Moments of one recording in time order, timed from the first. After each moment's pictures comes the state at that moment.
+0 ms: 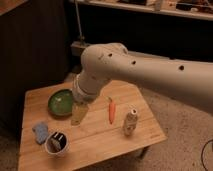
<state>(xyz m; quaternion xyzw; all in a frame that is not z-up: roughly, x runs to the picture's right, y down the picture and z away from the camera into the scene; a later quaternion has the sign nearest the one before) -0.123 0.056 0.539 -0.27 -0.27 -0.01 0.92</state>
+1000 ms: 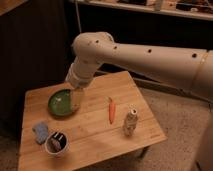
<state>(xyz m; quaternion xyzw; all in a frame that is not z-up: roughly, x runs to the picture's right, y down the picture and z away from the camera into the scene) -0.147 -0.002 0.622 -0.28 -0.27 -0.07 0.92</state>
